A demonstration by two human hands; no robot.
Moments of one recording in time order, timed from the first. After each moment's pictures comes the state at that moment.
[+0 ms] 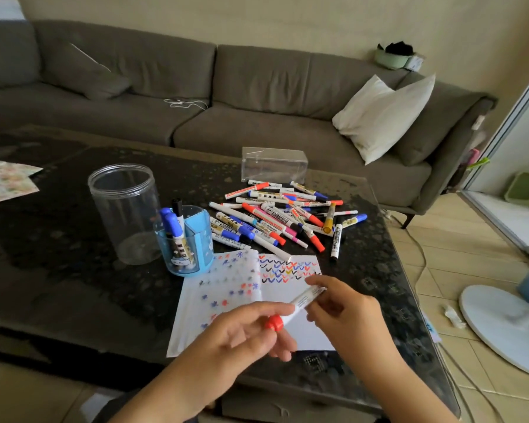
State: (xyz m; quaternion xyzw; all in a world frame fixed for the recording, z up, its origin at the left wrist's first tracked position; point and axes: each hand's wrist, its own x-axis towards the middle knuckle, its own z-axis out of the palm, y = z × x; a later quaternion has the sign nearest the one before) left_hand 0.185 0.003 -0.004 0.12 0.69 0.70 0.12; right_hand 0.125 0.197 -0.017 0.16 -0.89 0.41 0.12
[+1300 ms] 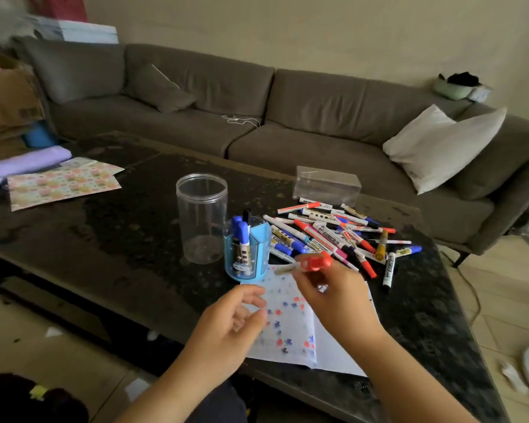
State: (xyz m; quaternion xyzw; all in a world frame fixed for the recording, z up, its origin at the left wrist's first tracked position) left_hand 0.203 -0.057 -0.007 -0.07 0.82 0.56 -0.09; right_hand 0.103 0.100 0.010 0.32 -0.85 0.38 0.18
